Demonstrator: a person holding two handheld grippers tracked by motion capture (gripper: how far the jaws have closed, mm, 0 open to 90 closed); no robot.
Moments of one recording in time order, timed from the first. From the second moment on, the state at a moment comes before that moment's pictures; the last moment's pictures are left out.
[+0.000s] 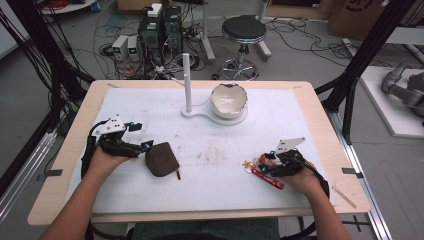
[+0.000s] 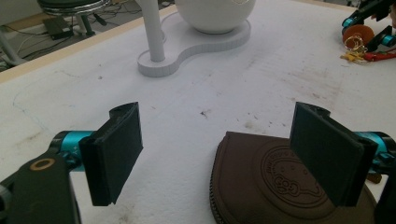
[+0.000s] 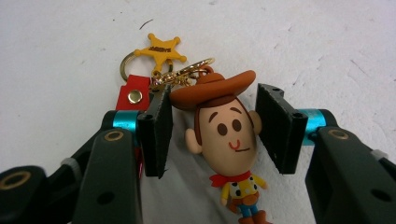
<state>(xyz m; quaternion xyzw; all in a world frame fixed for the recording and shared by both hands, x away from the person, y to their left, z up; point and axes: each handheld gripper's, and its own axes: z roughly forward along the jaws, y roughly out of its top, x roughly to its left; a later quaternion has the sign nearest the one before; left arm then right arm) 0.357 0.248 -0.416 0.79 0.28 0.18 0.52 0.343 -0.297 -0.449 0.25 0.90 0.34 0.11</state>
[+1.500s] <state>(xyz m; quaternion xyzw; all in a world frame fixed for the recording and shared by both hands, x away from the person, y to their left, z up) 0.356 0.255 -0.413 0.78 0.29 0.18 0.53 0.360 -0.289 -0.360 0.23 0.84 0.47 0.17</state>
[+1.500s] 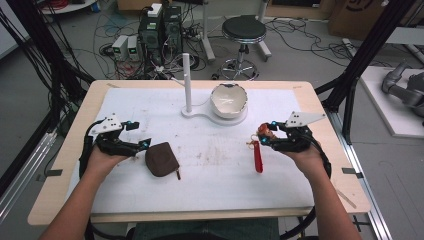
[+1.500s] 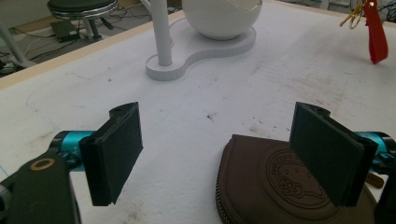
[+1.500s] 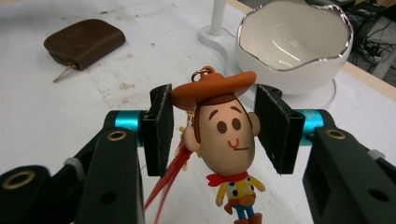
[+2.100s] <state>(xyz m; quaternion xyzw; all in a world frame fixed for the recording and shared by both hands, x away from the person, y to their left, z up) 0.355 0.255 -0.412 0.78 0.28 0.18 0.53 0.393 -0.242 -0.312 0.17 0.84 0.48 0.16</state>
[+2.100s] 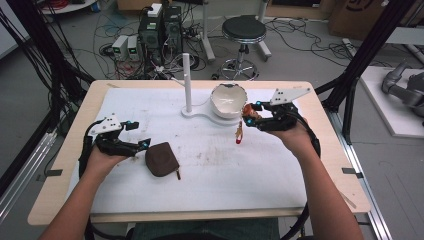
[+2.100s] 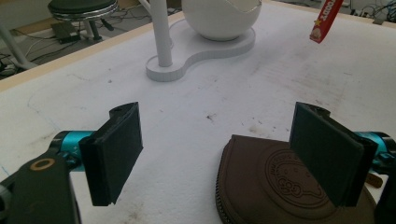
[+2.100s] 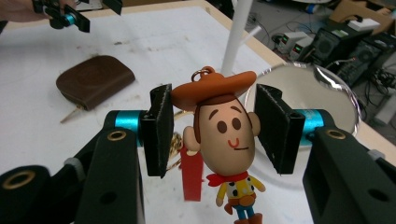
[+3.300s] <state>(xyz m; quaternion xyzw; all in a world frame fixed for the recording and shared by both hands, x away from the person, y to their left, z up) 0.346 0.261 -0.411 0.78 0.29 0.19 0.53 0.449 -0.161 -0.261 0.10 0.86 0.48 0.14</state>
